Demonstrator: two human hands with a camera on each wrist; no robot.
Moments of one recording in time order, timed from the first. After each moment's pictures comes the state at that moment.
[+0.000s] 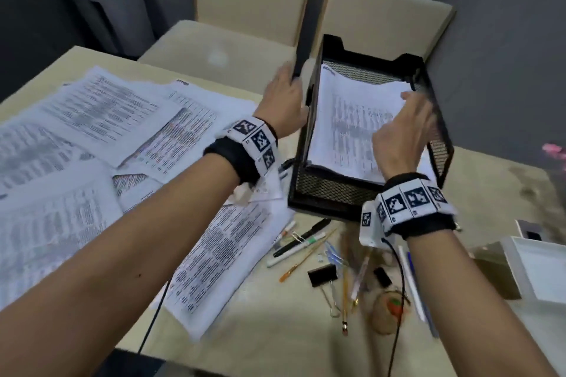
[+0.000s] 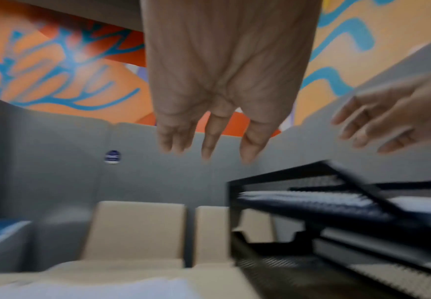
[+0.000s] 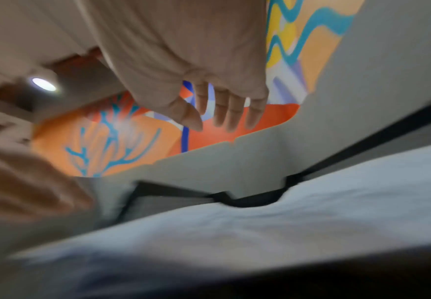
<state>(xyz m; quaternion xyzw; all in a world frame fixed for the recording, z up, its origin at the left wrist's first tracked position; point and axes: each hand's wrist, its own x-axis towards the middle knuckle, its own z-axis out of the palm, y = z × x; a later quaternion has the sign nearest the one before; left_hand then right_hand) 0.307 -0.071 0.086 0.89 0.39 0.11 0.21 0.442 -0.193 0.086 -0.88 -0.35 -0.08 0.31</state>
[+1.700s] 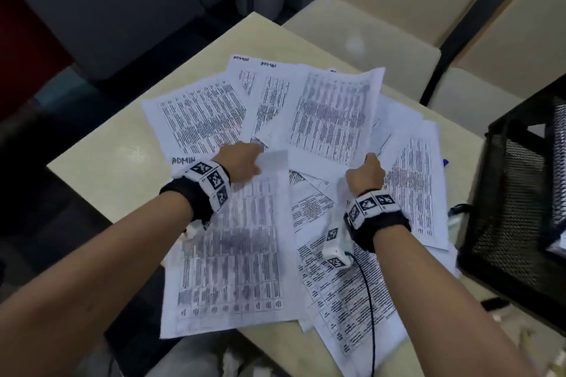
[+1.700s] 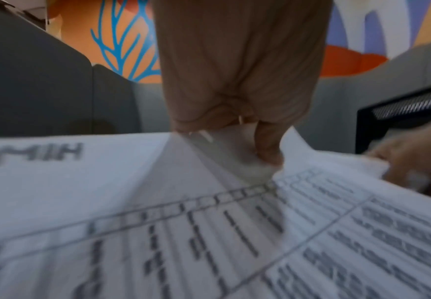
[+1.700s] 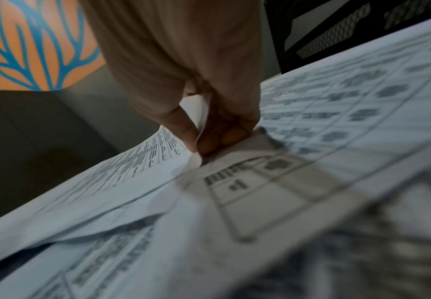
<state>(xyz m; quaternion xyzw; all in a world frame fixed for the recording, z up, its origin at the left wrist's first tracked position) -0.038 0.028 -0.053 0.78 0.57 -0.10 0.26 0.186 -0.008 -0.064 -0.86 -0.35 0.32 0.19</state>
